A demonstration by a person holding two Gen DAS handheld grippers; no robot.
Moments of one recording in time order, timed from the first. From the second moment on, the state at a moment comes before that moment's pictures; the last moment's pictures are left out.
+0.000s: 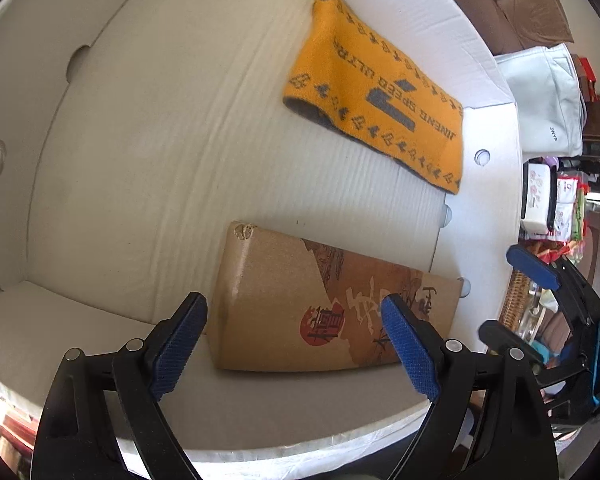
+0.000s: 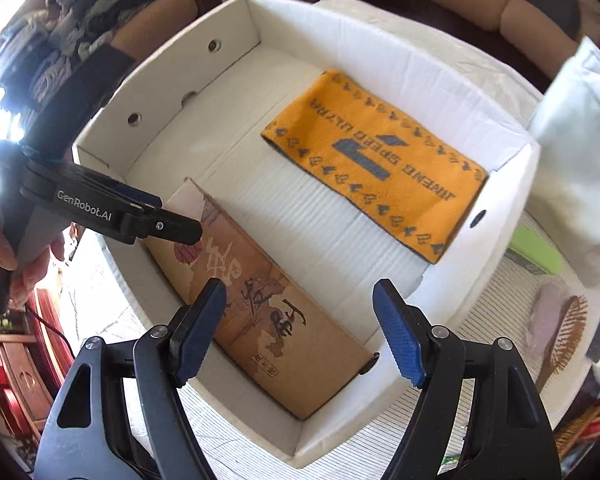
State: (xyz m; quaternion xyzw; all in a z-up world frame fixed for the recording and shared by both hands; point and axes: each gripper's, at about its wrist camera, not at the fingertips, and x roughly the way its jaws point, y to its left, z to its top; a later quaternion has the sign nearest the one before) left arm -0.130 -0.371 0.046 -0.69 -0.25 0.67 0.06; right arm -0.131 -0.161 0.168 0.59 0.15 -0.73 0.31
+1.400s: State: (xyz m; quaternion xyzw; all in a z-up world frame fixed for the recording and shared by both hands) left arm -0.120 -0.351 0.040 -0.71 -0.20 0.67 0.04; right arm -0.118 -0.095 0.085 0.64 0.10 -0.73 0.24
